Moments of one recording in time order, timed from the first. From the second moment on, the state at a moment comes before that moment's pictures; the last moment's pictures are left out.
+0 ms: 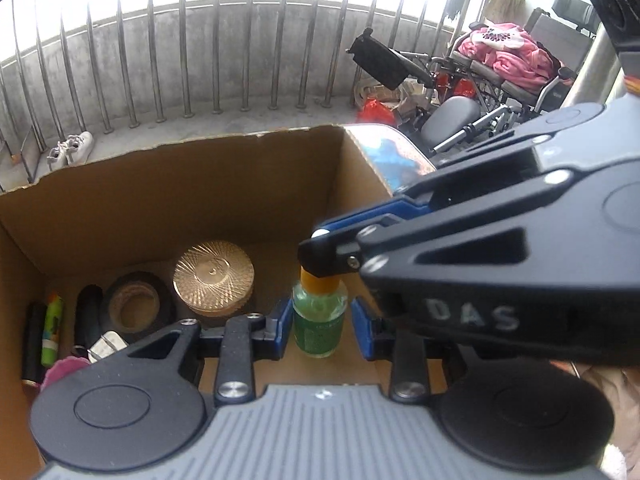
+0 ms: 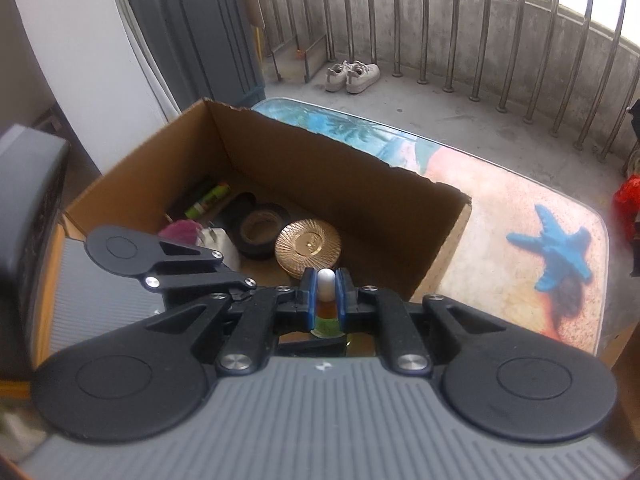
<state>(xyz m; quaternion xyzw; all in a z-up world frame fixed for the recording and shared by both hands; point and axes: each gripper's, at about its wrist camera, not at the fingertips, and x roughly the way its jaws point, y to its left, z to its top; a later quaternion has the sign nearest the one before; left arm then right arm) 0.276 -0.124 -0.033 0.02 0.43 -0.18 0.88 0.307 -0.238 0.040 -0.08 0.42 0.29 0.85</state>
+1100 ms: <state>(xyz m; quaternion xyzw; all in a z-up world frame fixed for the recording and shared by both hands) 0.071 -0.043 0.057 0.04 0.31 -0.19 0.93 0.056 -0.300 0.064 0.21 0.30 0.19 0.91</state>
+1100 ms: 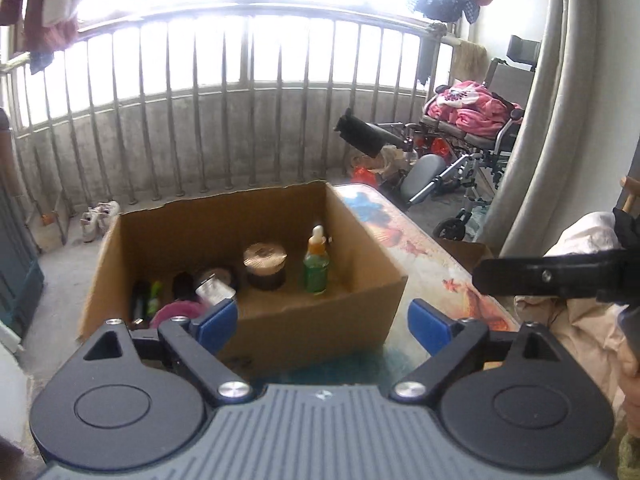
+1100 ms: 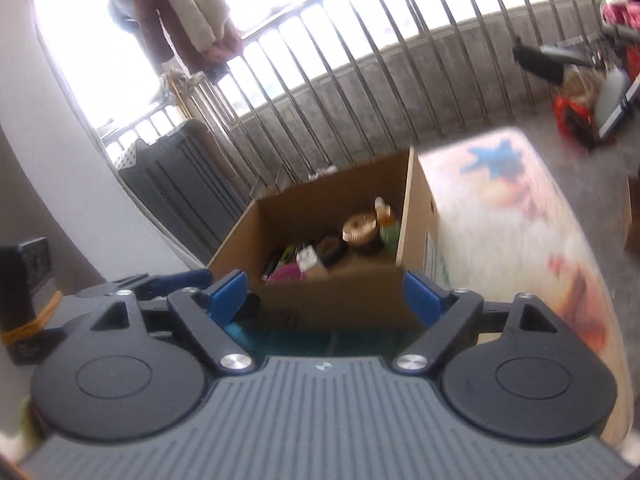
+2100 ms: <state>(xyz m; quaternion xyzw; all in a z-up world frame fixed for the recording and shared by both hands) 0.065 0.063 -0.026 0.02 0.31 -0.01 0.95 0.120 -0.105 0.039 0.10 0.39 0.33 0.85</state>
